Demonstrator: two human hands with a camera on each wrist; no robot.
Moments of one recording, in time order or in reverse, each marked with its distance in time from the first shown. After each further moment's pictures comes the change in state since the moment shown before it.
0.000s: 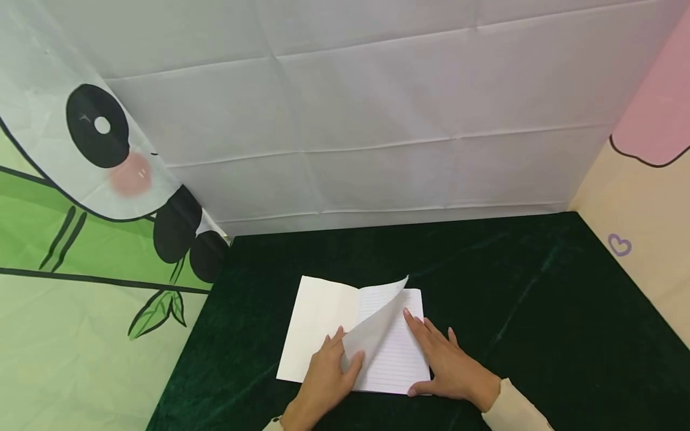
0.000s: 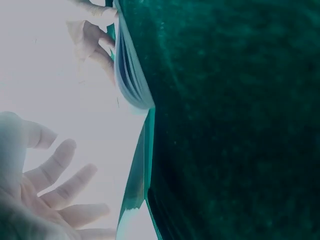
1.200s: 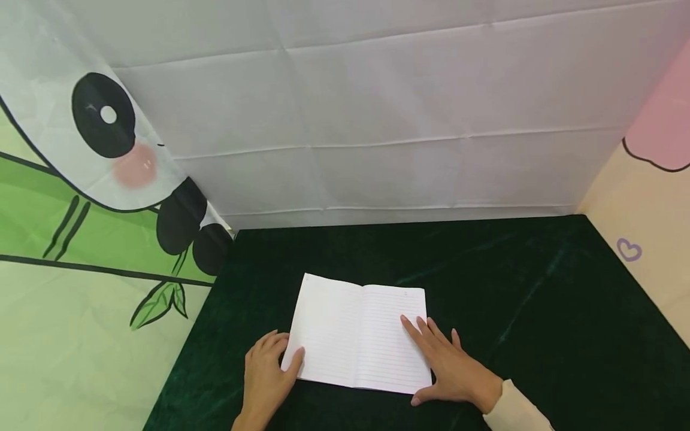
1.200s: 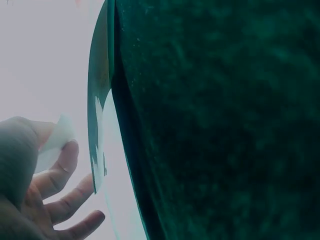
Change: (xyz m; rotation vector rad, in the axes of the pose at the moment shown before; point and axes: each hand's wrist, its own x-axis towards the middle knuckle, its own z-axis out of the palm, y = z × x) left_hand -0.027 -0.069 -0.036 0.201 0.199 -0.368; right_hand 0.006 0.006 -0.012 -0.036 -0.066 -0.058
